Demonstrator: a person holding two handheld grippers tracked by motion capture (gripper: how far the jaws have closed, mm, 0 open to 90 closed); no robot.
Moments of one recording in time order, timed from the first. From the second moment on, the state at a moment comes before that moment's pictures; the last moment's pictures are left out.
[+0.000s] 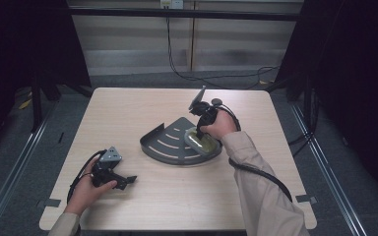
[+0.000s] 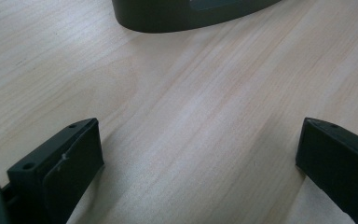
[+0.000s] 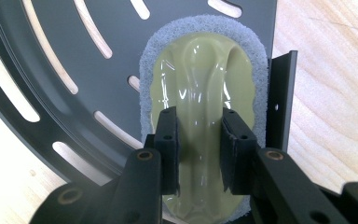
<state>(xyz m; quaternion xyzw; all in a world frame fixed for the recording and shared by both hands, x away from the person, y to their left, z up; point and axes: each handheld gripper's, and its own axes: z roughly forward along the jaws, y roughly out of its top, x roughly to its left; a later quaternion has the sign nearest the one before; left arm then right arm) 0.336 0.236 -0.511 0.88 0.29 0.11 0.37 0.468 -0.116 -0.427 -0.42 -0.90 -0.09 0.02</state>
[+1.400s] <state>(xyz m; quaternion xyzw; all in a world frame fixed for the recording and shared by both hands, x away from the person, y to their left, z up) 0.336 0.236 -0.511 0.88 0.29 0.11 0.36 0.455 -0.131 -0.415 -0.44 -0.89 -0.12 -0.01</state>
